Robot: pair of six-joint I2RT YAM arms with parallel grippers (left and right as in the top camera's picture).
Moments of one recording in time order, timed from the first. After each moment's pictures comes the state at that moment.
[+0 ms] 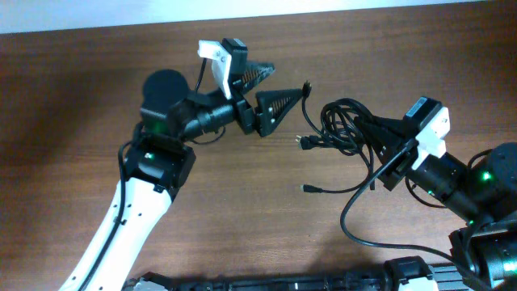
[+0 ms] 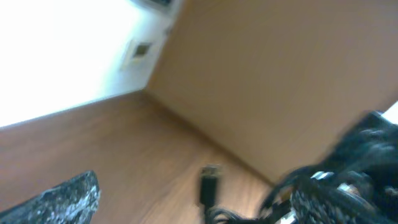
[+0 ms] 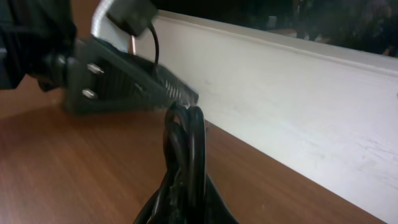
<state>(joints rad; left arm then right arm) -0.40 1.31 1.14 0.17 0.80 -0.44 0.08 0.73 1.08 -0.47 -0.65 -0.15</state>
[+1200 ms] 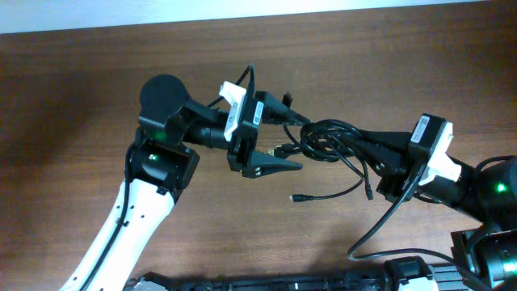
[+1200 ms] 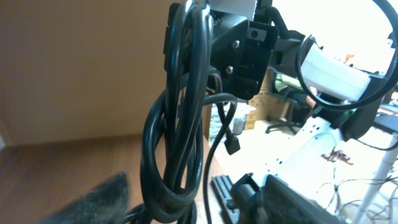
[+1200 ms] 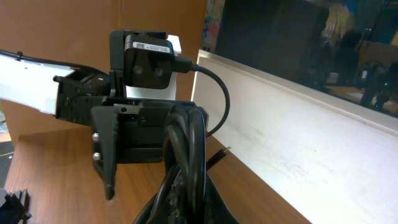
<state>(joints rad) -0.43 1.31 1.14 0.28 1.40 -0.10 0.08 0.73 1.08 -0.27 -0.94 -0.10</state>
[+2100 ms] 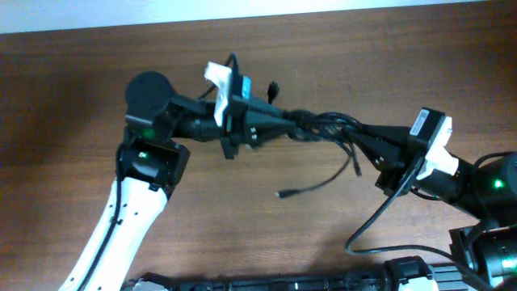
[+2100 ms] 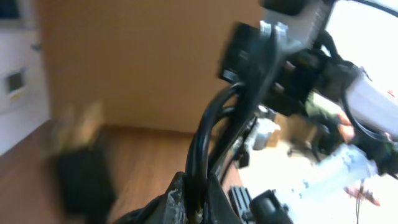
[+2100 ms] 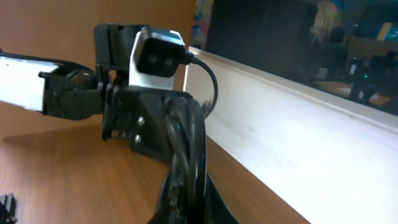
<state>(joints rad) -0.35 1.31 1.14 0.30 1.28 -0.27 0.08 0.74 1.08 -0.27 -0.89 -0.10</state>
